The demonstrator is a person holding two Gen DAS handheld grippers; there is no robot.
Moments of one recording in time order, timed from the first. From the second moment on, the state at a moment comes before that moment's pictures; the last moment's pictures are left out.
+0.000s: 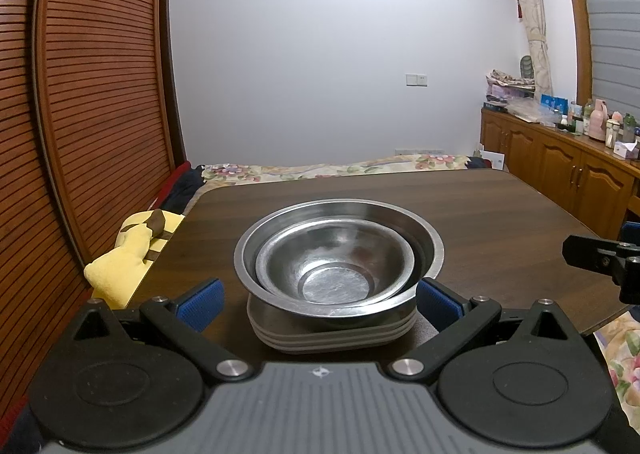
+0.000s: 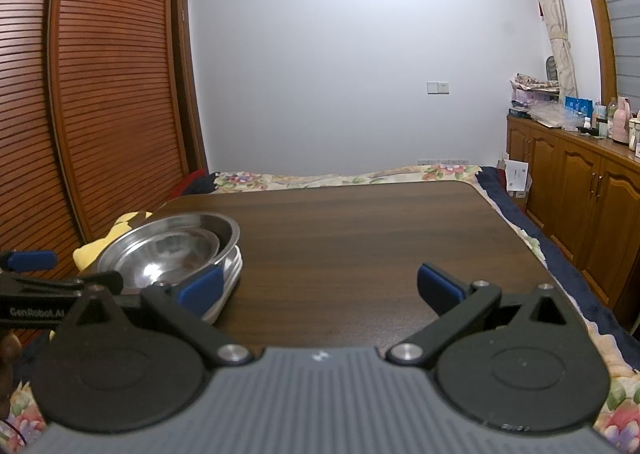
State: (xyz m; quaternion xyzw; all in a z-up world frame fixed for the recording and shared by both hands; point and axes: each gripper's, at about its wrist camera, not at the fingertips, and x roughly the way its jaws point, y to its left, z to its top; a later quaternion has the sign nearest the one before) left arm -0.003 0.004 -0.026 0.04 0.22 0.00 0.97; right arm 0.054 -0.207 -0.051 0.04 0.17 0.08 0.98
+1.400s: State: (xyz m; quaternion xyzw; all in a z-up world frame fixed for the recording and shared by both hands) left arm -0.002 0.003 -0.023 0.04 0.22 -0.01 0.98; right arm 0.054 -0.208 -0.050 0.04 0.17 0.08 0.98
